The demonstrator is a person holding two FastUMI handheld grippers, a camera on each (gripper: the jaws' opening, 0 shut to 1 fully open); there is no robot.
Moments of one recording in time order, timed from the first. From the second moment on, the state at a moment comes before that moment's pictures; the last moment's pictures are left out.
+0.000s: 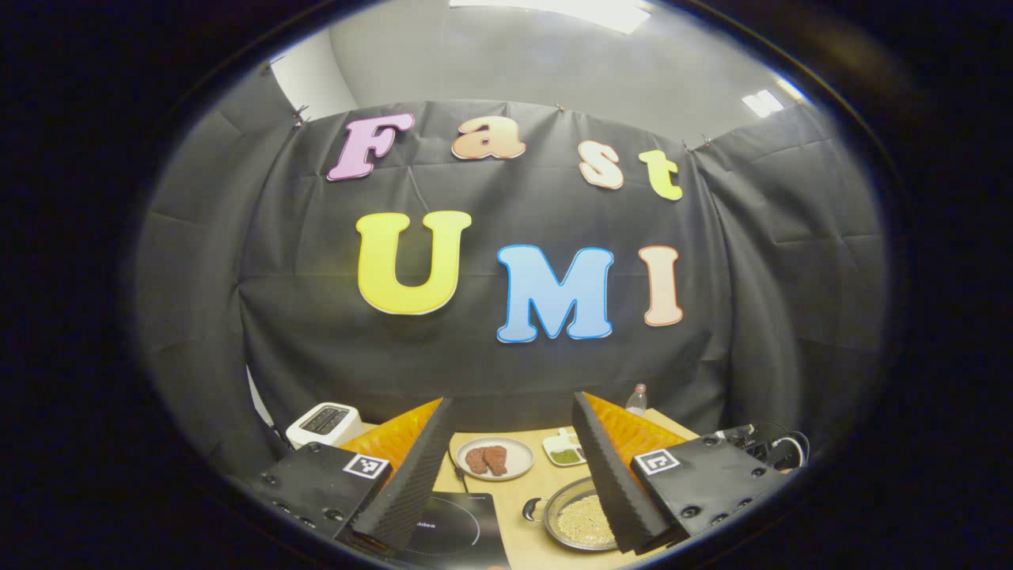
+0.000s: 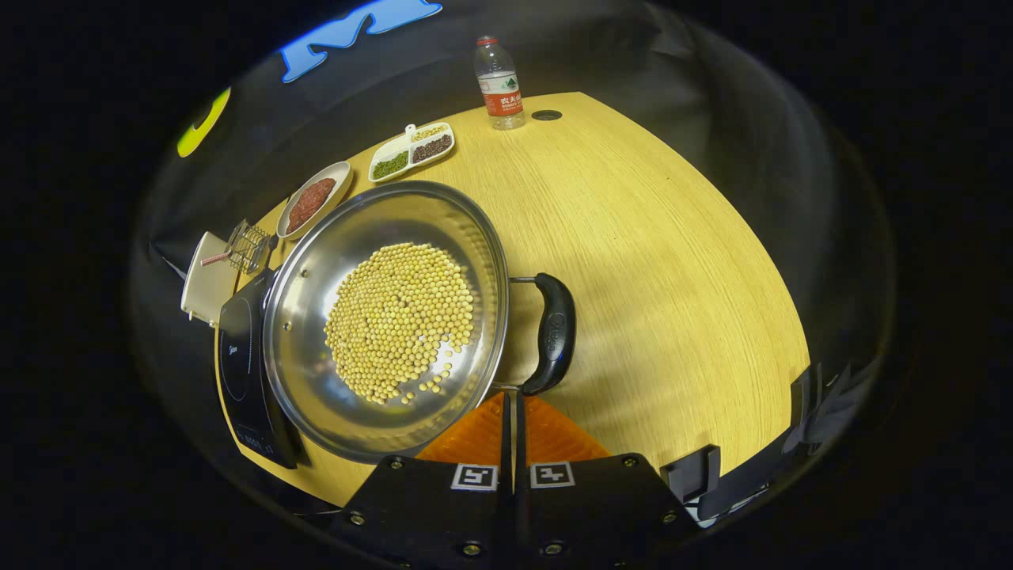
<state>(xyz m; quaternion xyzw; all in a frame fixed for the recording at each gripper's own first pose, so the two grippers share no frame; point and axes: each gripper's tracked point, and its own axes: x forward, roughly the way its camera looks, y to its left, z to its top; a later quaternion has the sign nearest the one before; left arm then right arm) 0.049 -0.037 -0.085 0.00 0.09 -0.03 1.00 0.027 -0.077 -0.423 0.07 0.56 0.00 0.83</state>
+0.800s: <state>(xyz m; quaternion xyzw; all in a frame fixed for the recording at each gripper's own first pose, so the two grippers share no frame) 0.073 -0.056 -0.106 0.01 0.11 -0.02 0.99 0.091 -0.101 -0.430 0.02 0.56 0.02 0.83</state>
